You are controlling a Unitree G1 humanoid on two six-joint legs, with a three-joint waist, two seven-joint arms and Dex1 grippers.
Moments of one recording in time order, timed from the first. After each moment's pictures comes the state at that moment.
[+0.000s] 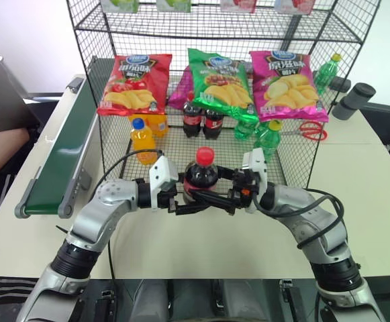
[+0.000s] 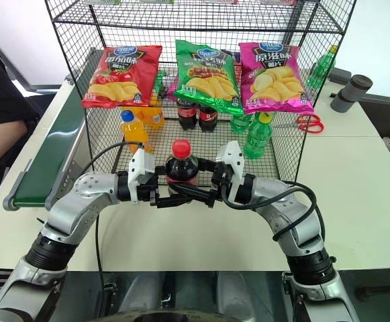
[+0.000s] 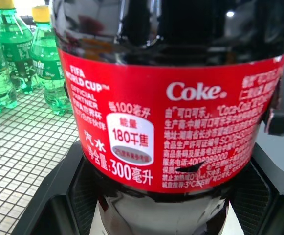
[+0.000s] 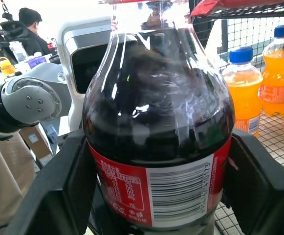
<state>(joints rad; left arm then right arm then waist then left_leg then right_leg) -0.35 0.49 -0.22 -0.21 -0.43 0.37 -1.00 -0.28 -0.40 0.13 -0.35 0.59 0.50 0.86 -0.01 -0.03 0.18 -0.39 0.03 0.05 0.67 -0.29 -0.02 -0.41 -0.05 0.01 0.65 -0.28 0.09</state>
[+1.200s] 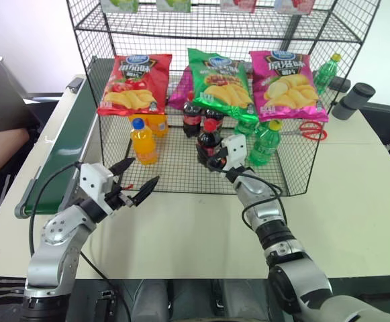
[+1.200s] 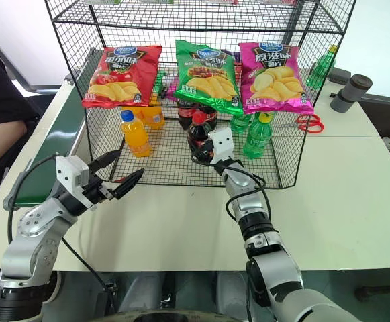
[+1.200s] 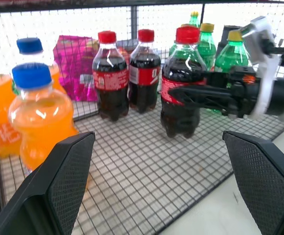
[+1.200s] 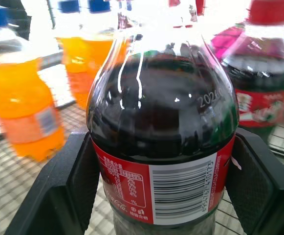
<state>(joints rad) 0.03 0.42 0.18 -0.36 -0.43 0.22 -0.67 -0.62 -0.04 0.04 0.71 0.13 -0.26 0.38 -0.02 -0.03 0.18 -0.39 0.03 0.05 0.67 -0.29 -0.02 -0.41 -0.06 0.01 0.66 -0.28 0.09</state>
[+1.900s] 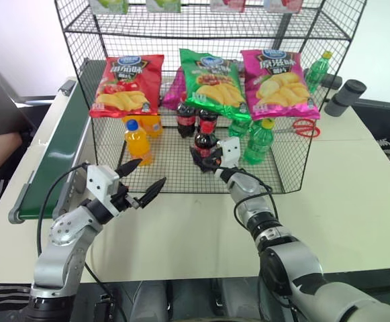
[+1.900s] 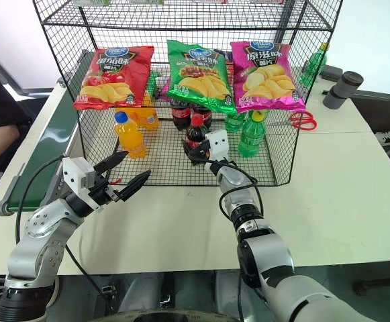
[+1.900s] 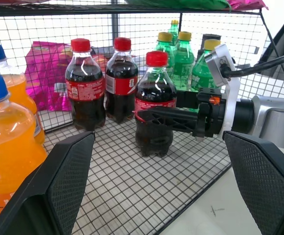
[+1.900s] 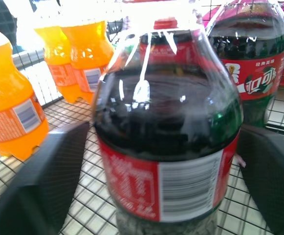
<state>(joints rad) 0.02 0.41 0.13 -0.36 -0.45 0.21 -0.67 -0.74 0.00 -0.03 0.99 0.13 -0.40 0.43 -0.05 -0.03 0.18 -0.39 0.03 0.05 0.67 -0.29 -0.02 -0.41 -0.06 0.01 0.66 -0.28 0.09</state>
